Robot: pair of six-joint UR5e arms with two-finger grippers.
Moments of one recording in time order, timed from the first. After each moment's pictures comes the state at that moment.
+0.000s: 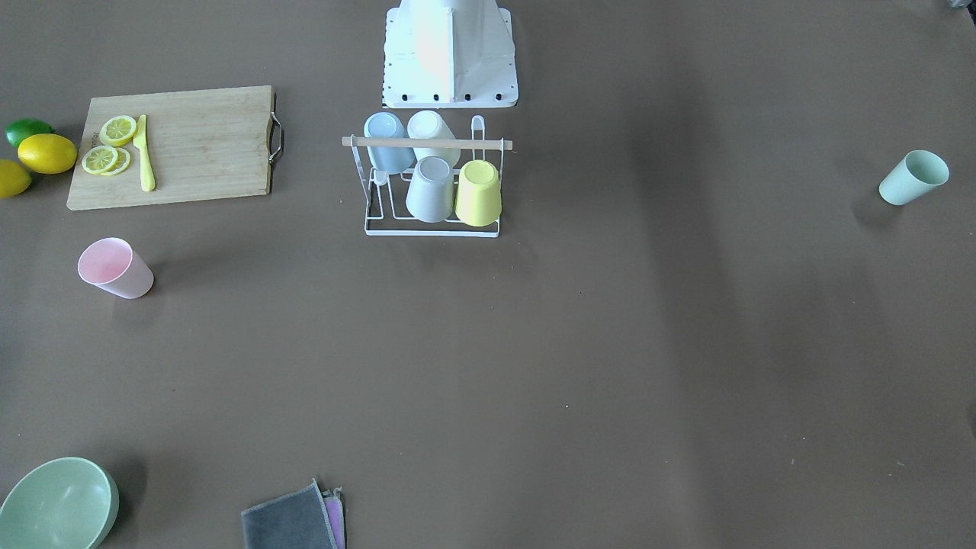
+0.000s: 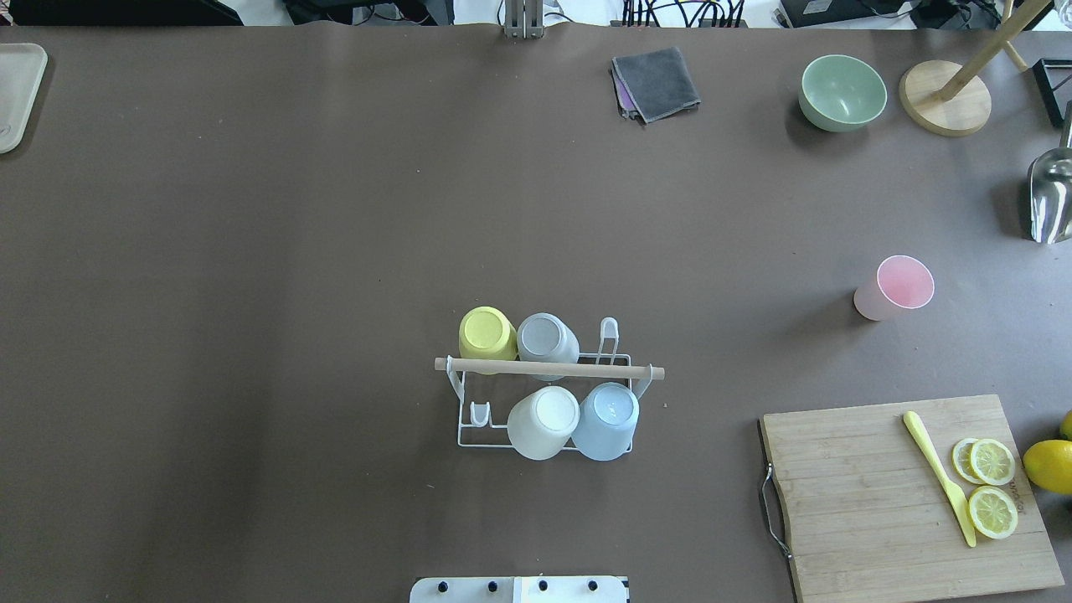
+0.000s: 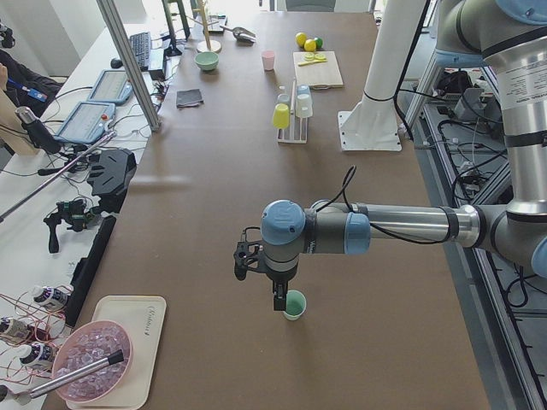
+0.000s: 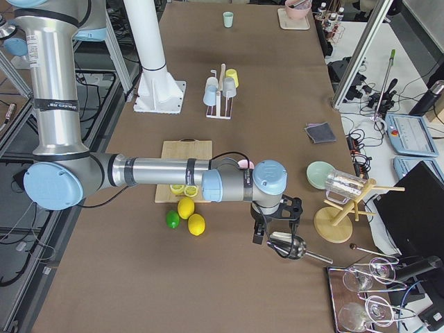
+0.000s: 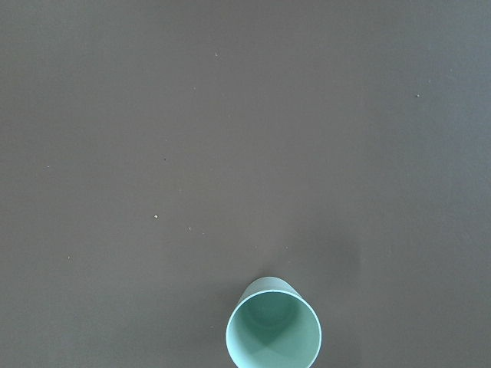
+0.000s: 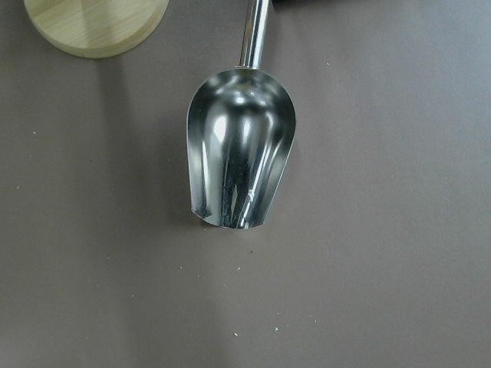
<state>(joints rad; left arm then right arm) -1.61 -1.30 -1.86 -1.55 -2.35 0.02 1.59 -1.53 1.56 -1.52 2.35 0.25</state>
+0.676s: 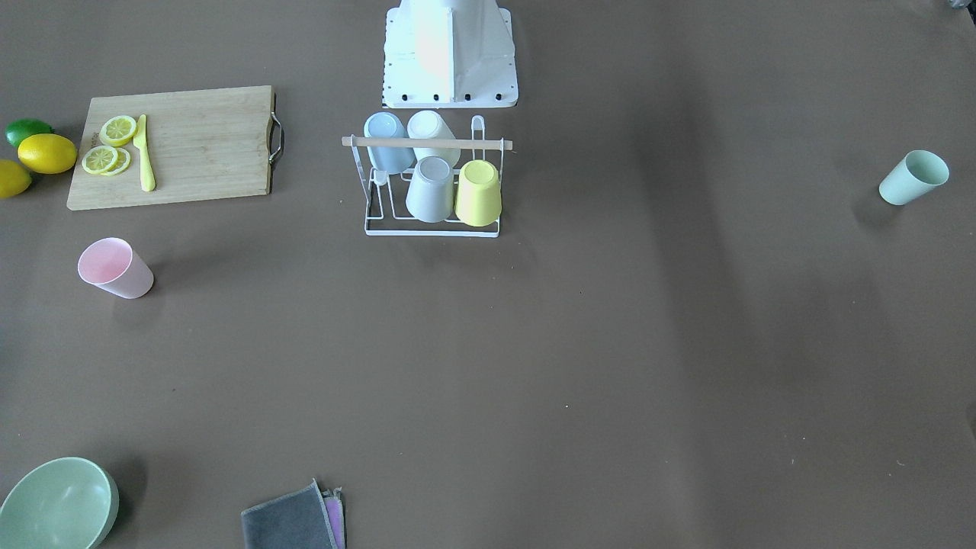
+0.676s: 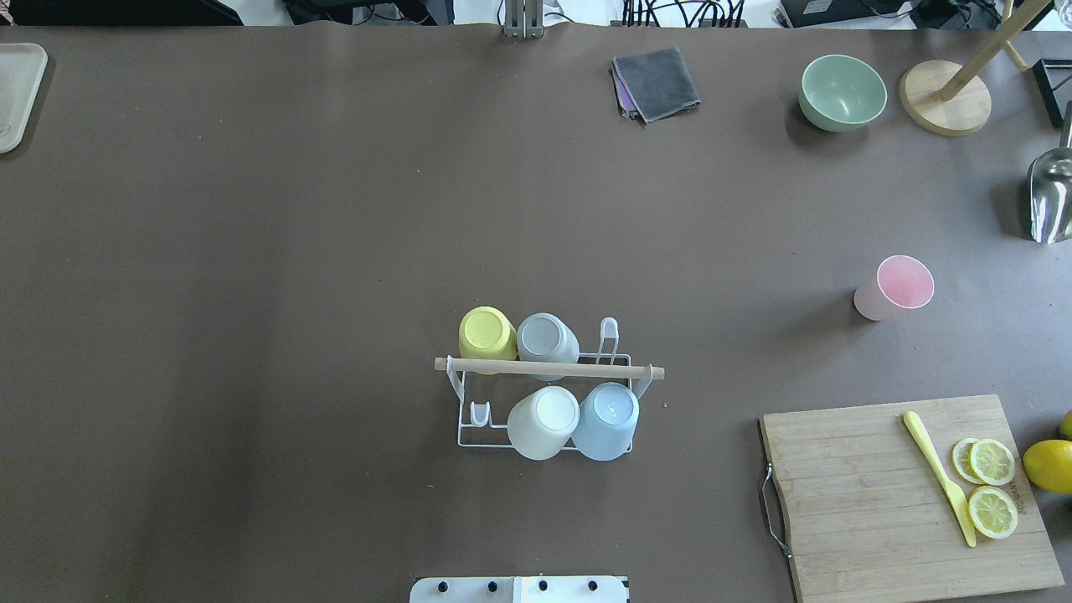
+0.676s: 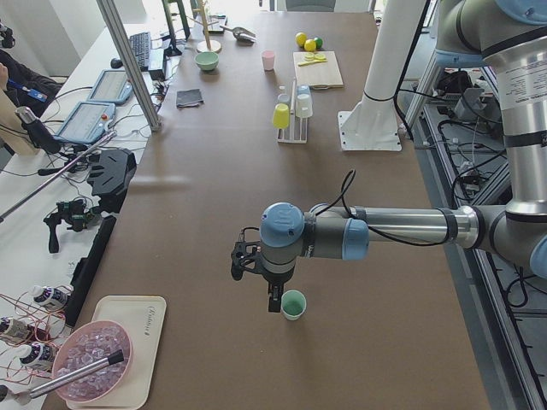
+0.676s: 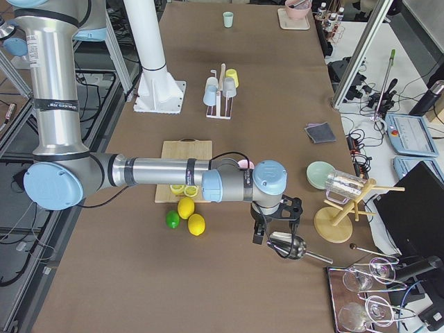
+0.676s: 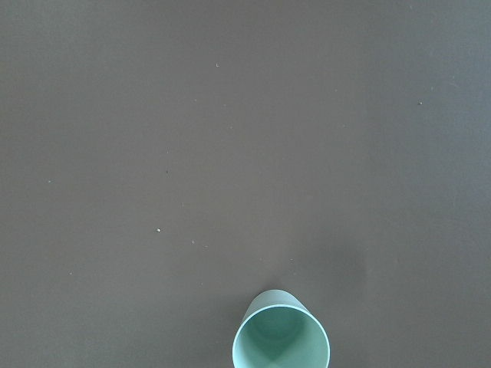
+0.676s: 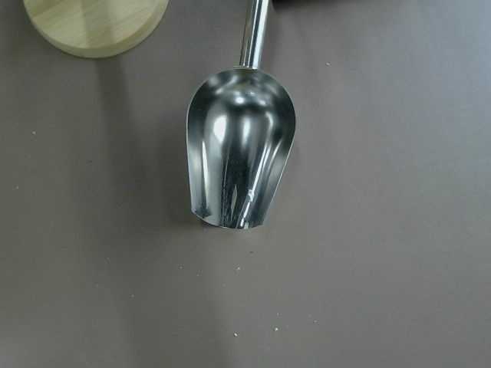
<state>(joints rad) -1.61 -1.31 -1.84 -1.63 -2.35 0.02 1.59 -1.53 1.56 -1.52 2.35 0.25</state>
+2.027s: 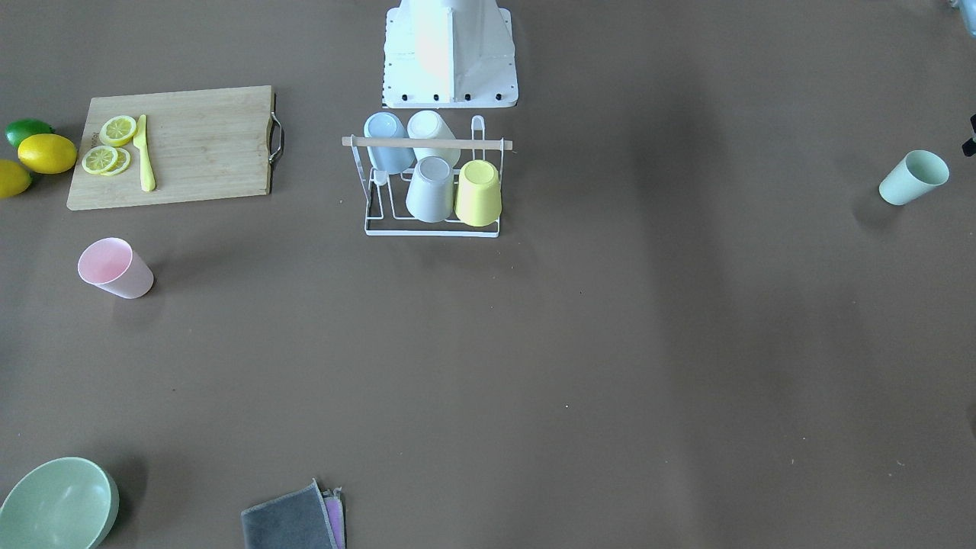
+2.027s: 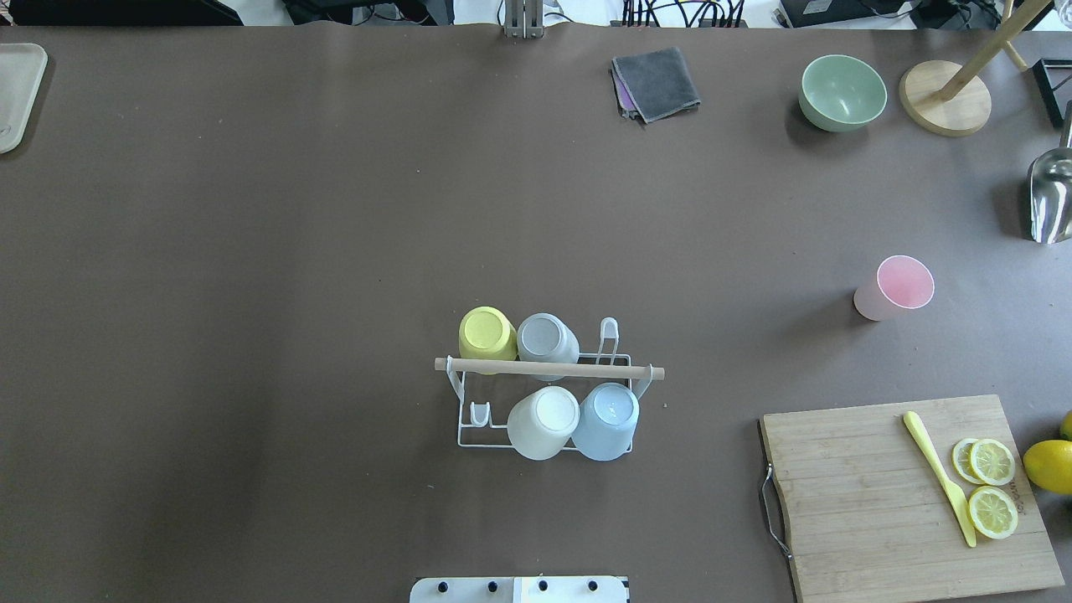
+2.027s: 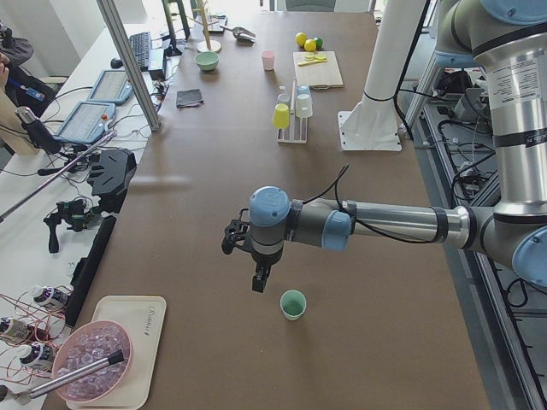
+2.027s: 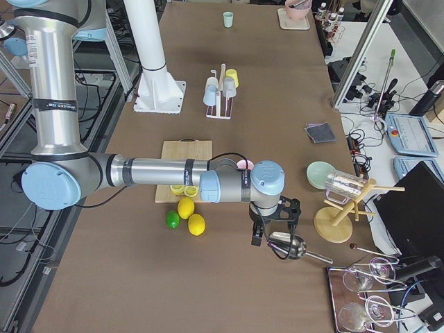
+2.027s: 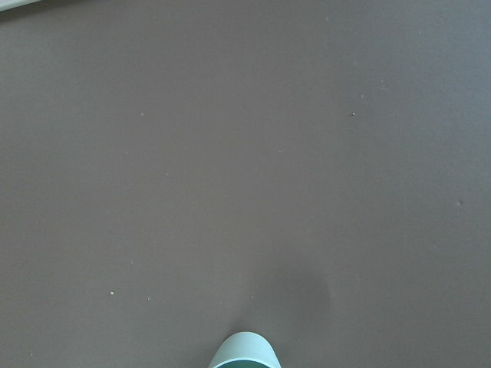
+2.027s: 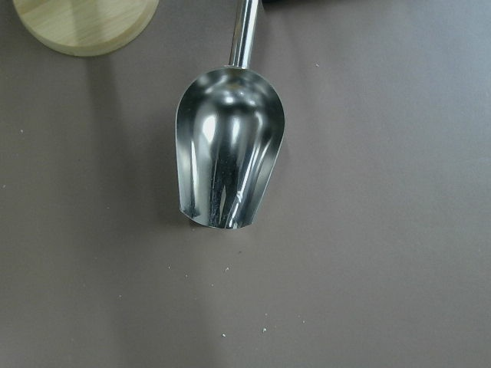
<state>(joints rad) -1.48 -1.35 -1.85 -1.70 -2.34 0.07 1.58 -1.54 1.57 -1.51 2.32 0.25</state>
